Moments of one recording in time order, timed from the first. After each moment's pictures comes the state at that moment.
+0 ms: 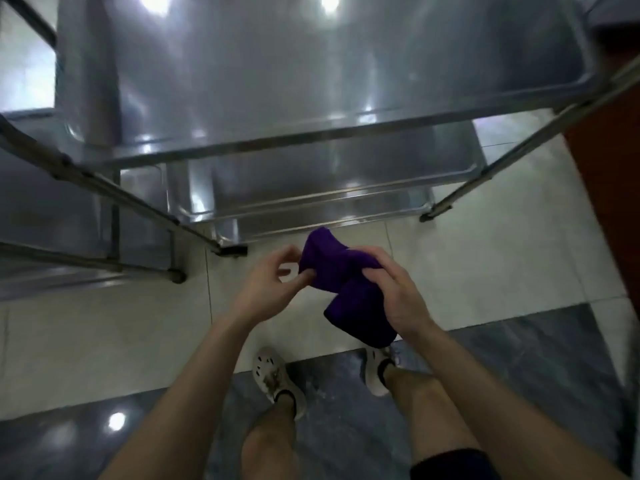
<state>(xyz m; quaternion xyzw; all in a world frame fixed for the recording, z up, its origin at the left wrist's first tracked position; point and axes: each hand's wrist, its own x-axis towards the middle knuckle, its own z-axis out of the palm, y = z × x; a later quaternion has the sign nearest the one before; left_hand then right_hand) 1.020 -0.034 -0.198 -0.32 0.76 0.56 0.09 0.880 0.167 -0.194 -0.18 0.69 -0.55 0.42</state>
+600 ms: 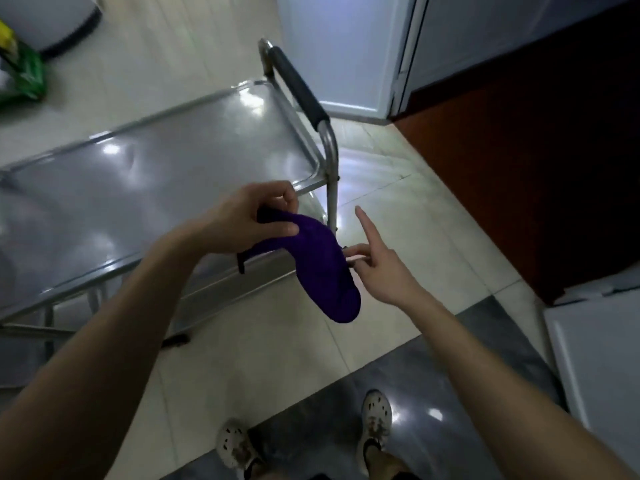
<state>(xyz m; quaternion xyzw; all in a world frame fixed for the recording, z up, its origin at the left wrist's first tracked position) 0.720 0.154 0.106 0.05 0.90 0.42 0.11 0.651 0.427 -0.027 -0.21 0.80 -0.48 0.29</state>
